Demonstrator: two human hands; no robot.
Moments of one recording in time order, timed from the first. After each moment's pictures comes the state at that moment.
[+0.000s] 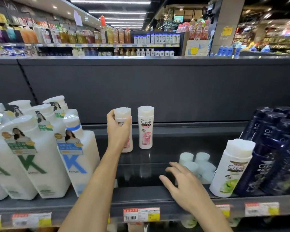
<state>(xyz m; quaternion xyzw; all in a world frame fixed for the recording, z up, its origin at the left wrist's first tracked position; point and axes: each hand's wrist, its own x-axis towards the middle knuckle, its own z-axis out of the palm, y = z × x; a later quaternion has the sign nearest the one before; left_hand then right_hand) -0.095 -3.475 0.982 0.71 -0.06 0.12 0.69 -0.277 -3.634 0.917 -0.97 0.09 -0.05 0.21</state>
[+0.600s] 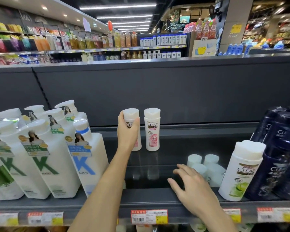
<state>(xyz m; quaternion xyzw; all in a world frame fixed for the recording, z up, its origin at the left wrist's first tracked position) -0.093 -3.482 0.979 0.73 -0.07 0.12 0.67 -0.276 -3.634 0.914 -0.97 0.09 -0.05 0.21</state>
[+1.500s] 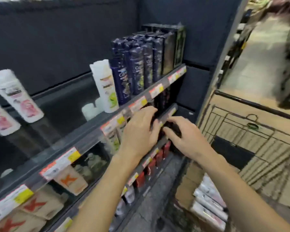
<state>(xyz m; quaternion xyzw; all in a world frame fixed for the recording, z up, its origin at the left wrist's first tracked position) -0.406 -3.566 0.918 0.63 -0.66 0.10 0.39 -0.570 -3.631 0.908 -0.86 0.40 -0.25 0.21</state>
